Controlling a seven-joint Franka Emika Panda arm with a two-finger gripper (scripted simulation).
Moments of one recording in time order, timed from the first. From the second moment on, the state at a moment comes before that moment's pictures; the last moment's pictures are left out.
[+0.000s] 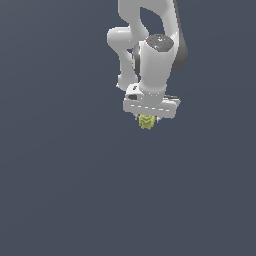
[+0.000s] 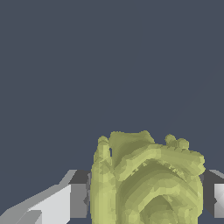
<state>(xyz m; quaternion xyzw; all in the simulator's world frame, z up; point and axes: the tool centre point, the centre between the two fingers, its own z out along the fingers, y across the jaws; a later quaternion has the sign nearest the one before) -0.069 0.080 0.201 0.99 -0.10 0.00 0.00</state>
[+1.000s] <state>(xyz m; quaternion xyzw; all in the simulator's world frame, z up) -0.126 0.102 0.414 0.99 -0.10 0.00 0.00</state>
